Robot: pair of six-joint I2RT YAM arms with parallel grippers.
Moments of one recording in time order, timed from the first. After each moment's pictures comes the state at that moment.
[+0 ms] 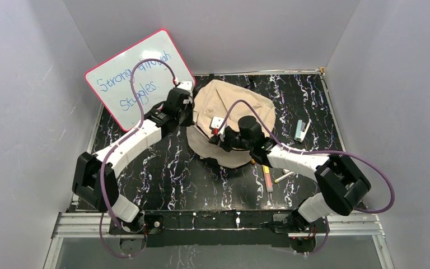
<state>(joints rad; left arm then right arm) -0.58 1.50 1.21 -0.42 -0.21 -0.31 0.78 1.47 0.78 0.35 -0.44 -0.38</state>
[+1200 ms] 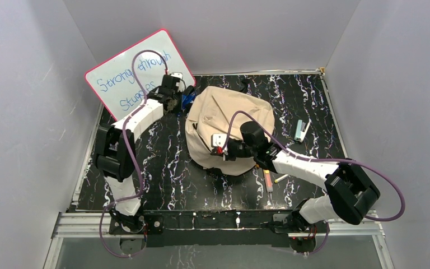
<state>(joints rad) -0.37 1.87 1.45 -0.44 -0.19 -0.17 0.79 1.37 0.72 0.22 -0.60 -0.63</state>
